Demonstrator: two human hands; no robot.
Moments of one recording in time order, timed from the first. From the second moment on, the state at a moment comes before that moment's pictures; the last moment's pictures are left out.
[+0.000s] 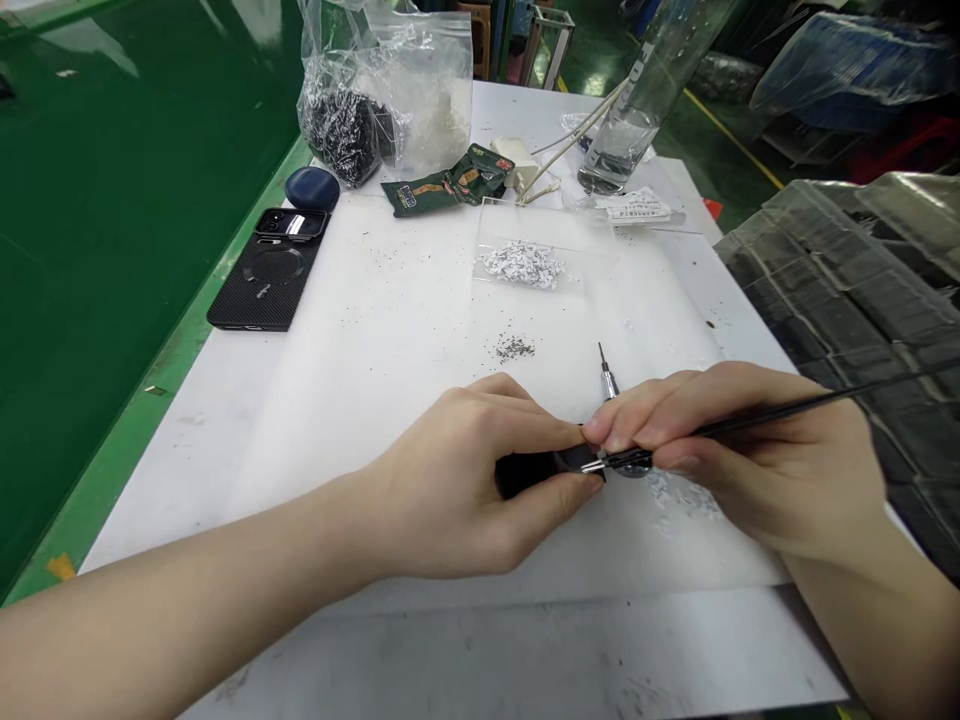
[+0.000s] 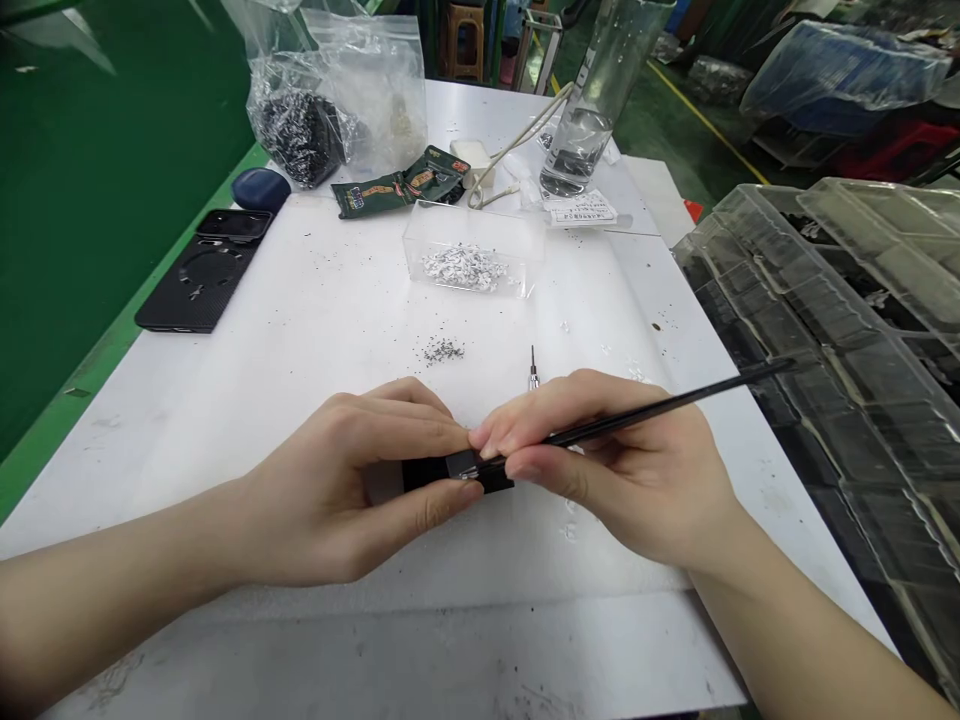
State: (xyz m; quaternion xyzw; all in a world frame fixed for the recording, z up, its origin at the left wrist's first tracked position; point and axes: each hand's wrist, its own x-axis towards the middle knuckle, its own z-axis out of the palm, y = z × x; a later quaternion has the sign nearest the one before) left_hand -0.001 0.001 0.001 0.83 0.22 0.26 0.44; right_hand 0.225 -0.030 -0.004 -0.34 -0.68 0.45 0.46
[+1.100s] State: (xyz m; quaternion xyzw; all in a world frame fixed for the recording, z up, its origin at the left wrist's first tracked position) left_hand -0.002 0.003 0.002 0.84 0.21 0.26 0.42; right_hand 0.224 -0.032 0.004 -0.40 -0.67 0.44 0.46
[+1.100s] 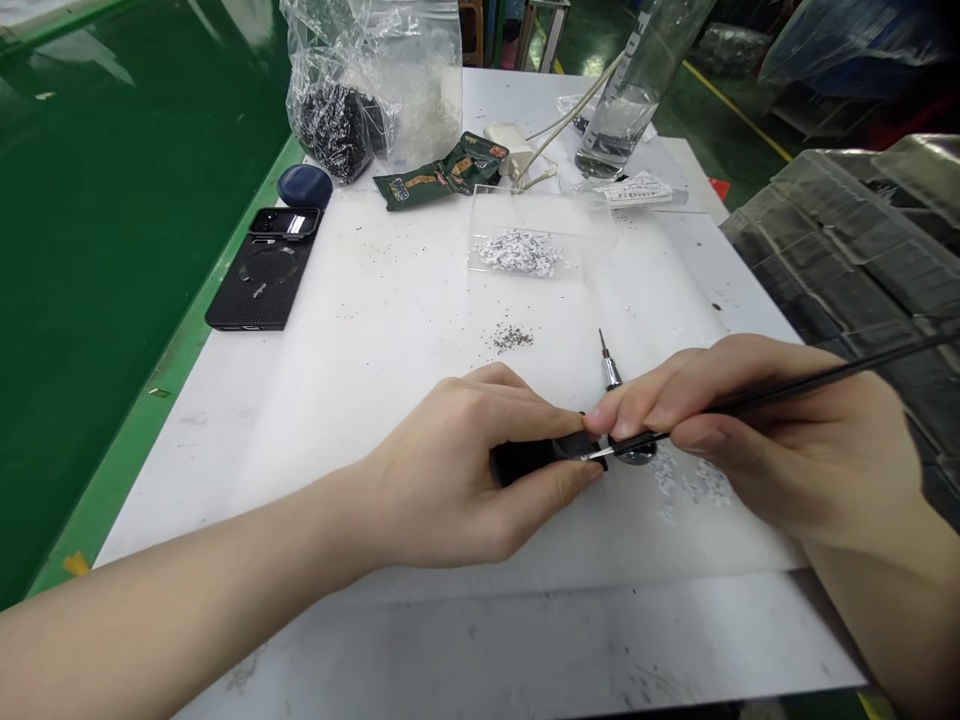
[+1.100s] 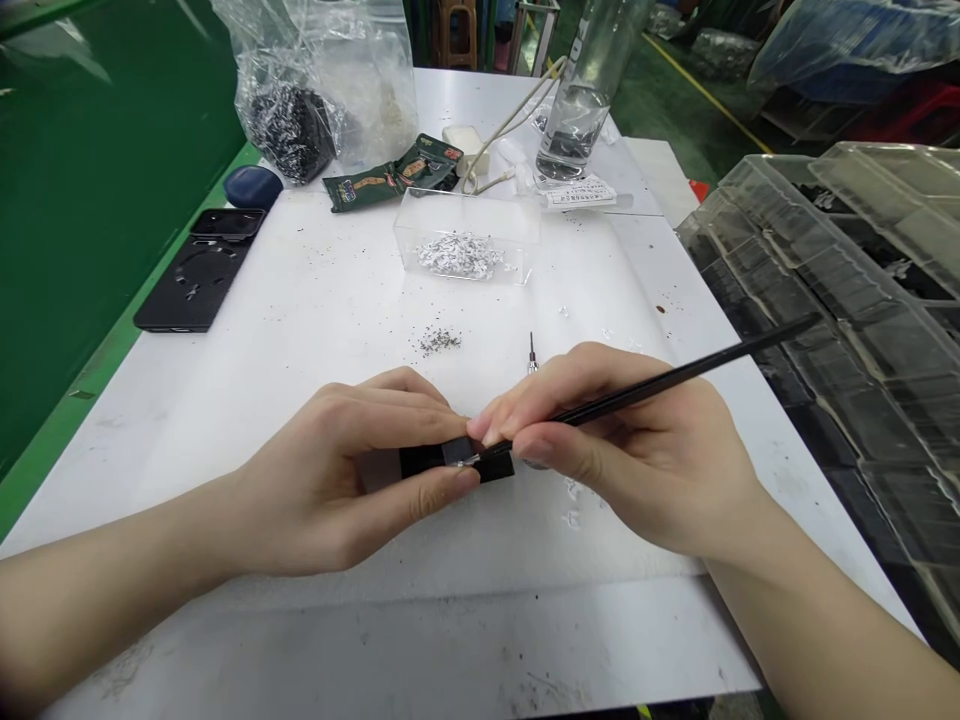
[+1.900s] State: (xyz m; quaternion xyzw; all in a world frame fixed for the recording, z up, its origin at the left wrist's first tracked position) left_hand -0.002 0.001 0.003 0.84 0.22 0.25 0.42; right_hand 0.226 -0.032 0.011 -0.39 -0.70 0.42 0.43
